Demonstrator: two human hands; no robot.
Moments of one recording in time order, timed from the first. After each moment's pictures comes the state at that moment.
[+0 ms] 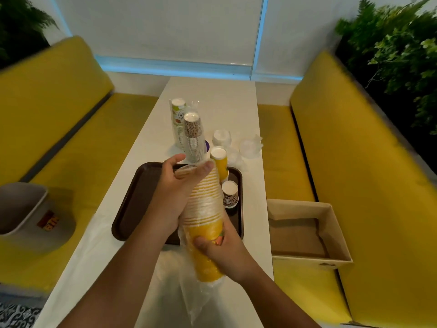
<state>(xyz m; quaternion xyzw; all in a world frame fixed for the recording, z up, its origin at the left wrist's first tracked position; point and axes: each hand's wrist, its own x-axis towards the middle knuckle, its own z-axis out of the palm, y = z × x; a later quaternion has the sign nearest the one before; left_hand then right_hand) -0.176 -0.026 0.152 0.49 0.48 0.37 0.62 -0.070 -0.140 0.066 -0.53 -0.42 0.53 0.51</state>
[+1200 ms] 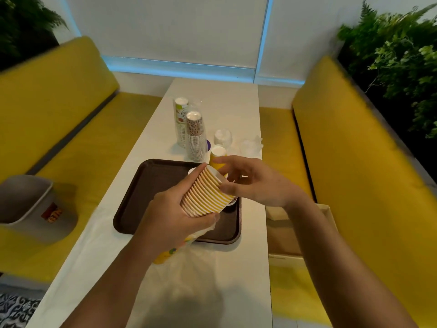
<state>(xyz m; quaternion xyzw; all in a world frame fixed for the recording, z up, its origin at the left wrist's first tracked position) -0.215 -0.063 0.130 0.81 0.41 0.24 0.34 0.035 -0.090 0.164 -0.56 -0.65 0.41 0.31</state>
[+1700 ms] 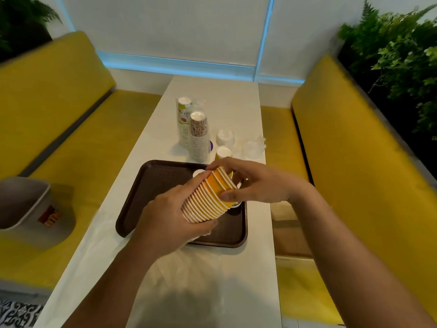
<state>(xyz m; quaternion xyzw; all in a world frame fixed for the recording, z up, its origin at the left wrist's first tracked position) -0.239 -0.037 0.113 0.85 0.40 0.19 0.29 0.028 -0.060 0.173 -0.54 -0.70 0.44 0.18</state>
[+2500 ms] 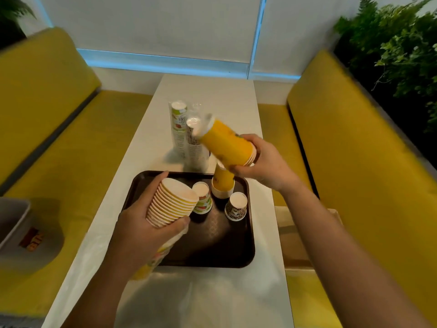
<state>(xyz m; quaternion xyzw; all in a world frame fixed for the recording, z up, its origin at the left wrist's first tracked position) -0.266 0.021 0.099 0.77 0.45 0.30 0.34 0.055 0.018 0.131 -0.66 -0.57 0.28 0.39</state>
